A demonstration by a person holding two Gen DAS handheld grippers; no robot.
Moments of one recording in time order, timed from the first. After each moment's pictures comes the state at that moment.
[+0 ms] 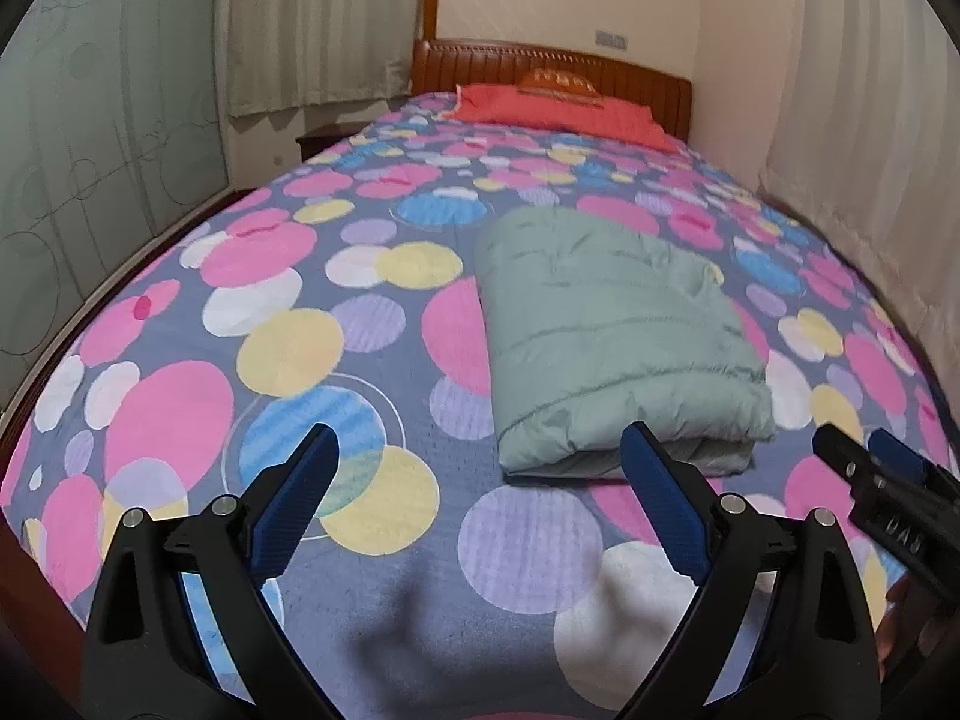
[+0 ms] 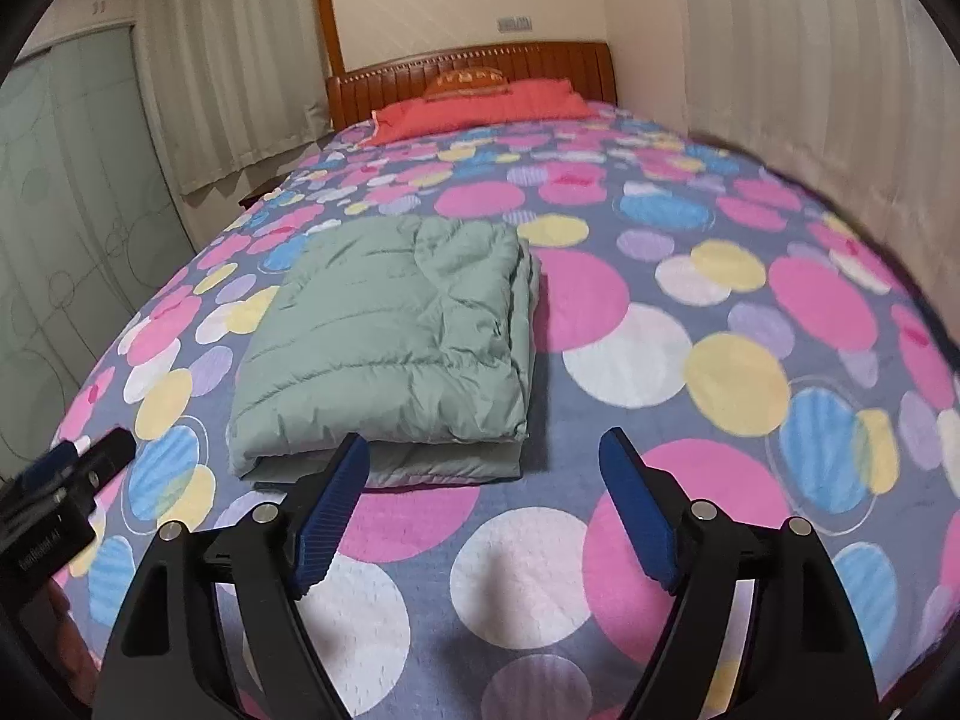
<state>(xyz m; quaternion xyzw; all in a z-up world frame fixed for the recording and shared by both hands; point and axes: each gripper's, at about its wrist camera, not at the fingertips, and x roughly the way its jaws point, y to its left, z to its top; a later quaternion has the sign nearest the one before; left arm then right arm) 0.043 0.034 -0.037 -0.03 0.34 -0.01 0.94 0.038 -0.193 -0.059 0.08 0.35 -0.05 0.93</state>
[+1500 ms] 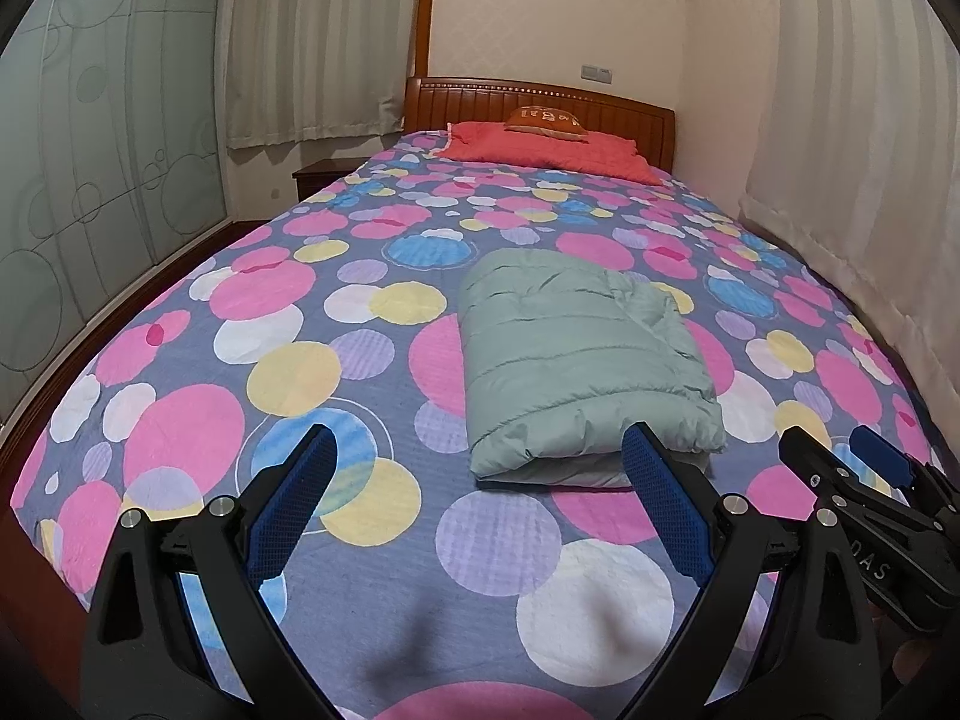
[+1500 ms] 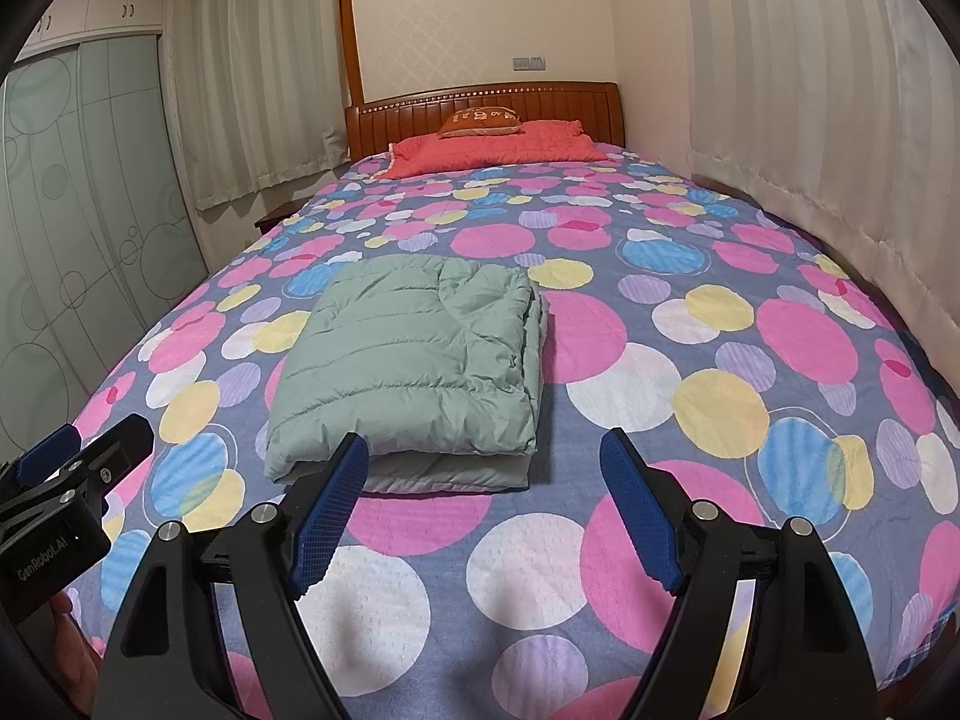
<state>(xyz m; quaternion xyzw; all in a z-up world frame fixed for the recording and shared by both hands) 0.010 0.020 -0.012 -0.03 0.31 -0.01 0.95 0.011 -0.178 -0.031 0.07 0.32 -0.05 0.94</state>
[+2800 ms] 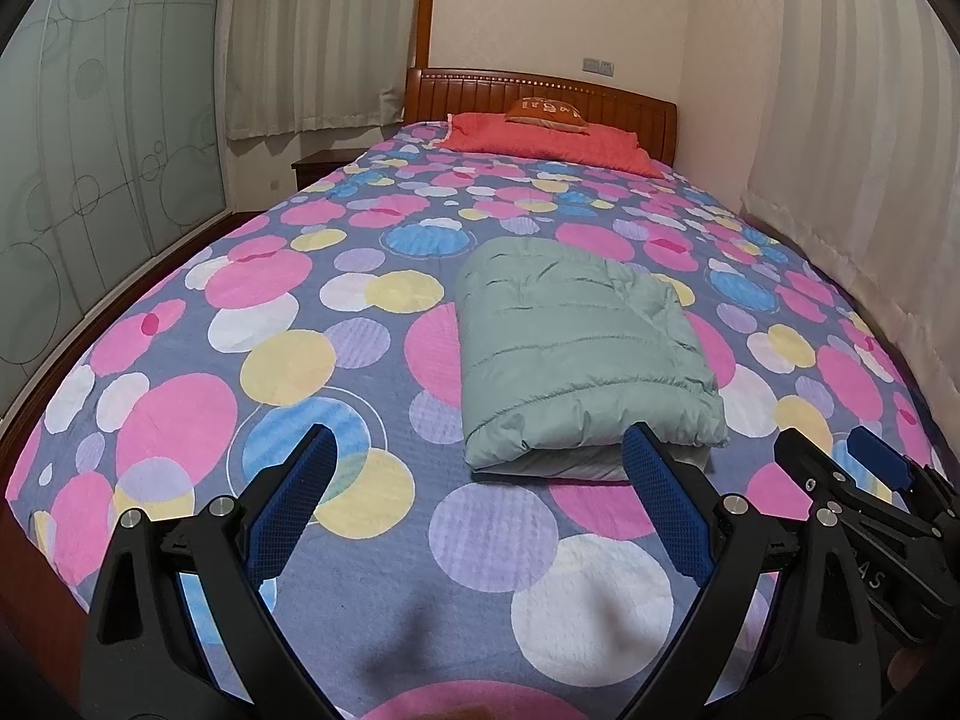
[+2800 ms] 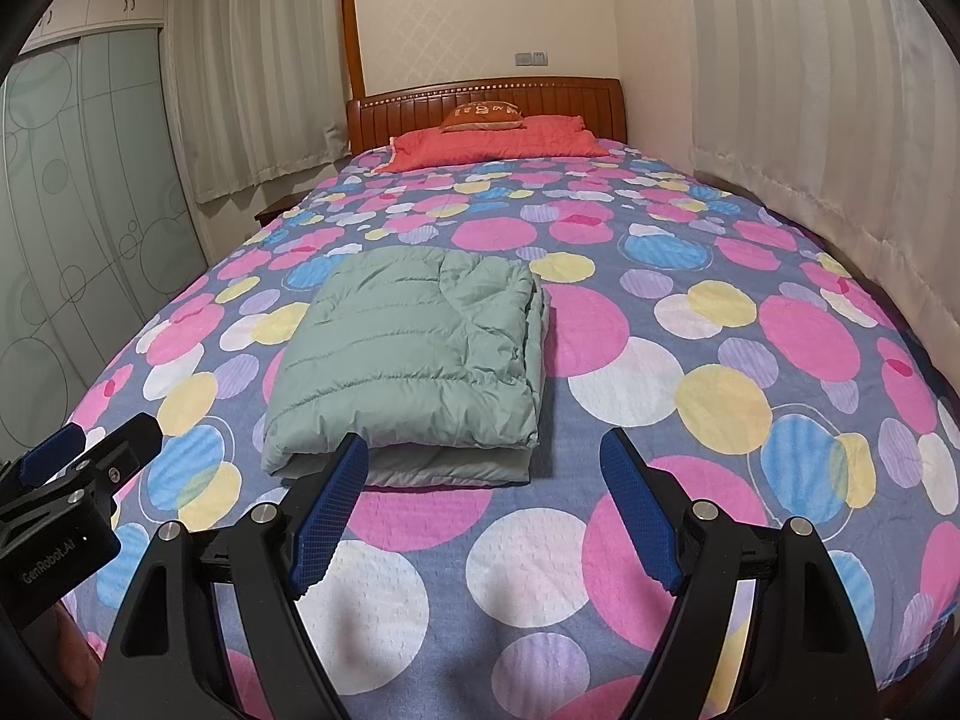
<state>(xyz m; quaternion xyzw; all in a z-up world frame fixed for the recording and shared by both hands) 0.012 0.017 -0.018 -0.03 0.31 -0.02 0.95 0.011 -0.175 -0.032 0.07 0.32 -0.05 0.94</state>
